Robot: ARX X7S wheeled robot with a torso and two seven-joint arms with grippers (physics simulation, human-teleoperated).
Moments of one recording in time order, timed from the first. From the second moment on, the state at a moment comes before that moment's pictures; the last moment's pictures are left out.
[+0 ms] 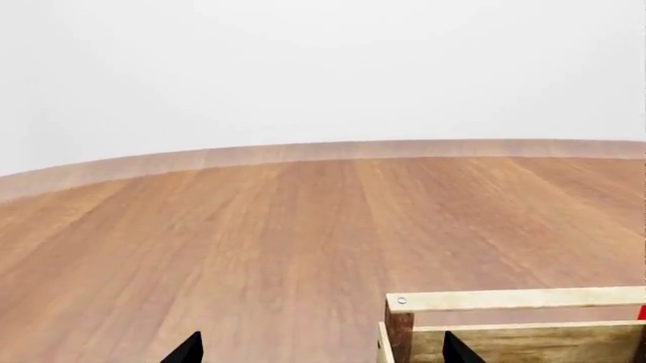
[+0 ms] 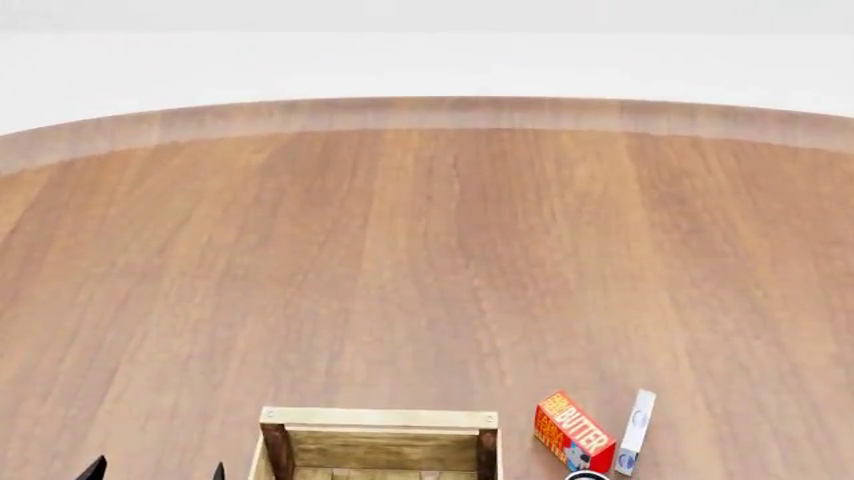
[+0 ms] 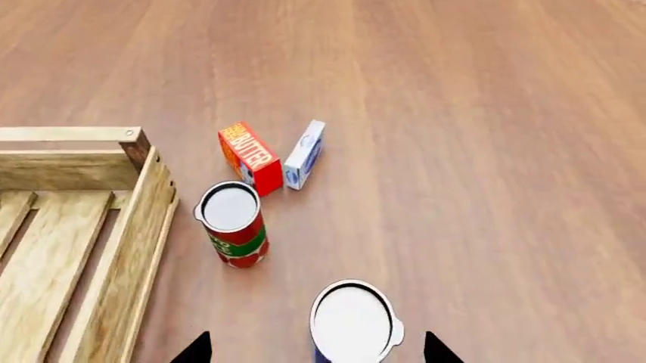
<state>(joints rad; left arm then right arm) -0.01 -0.16 0.21 -0.02 -0.15 0.02 -0.19 -0.11 0.61 0.57 -0.75 1.08 1.35 0.30</state>
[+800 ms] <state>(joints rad) -0.01 -0.18 0.24 -0.02 -0.17 0.03 -0.21 -0.11 0.65 0.35 -0.50 0.79 1.06 0.17</state>
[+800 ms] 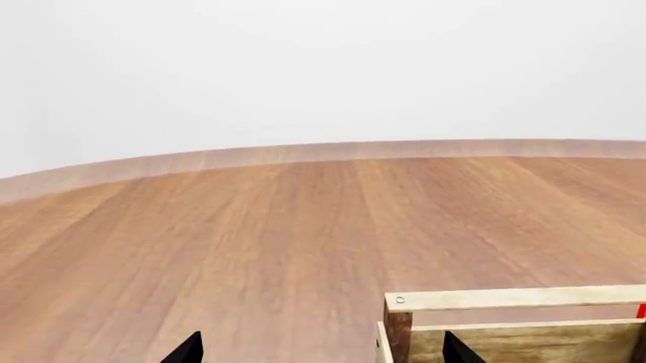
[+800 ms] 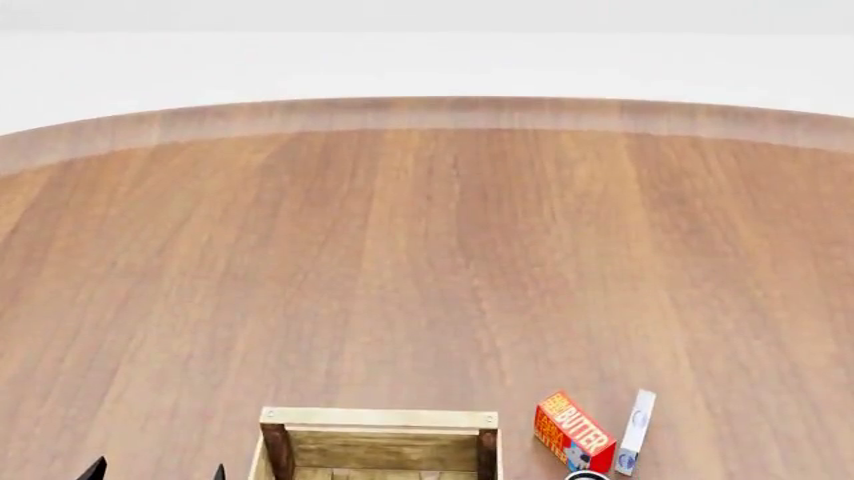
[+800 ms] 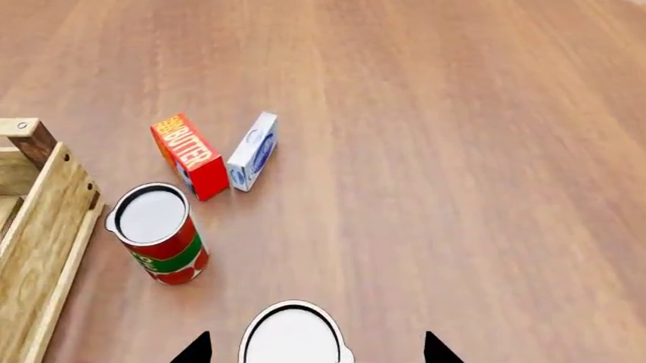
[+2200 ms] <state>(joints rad) -0.02 -0.21 0.27 -0.02 -0.19 0.04 -0.24 -0.07 0.56 0.14 -0.25 0.63 0.85 0.11</state>
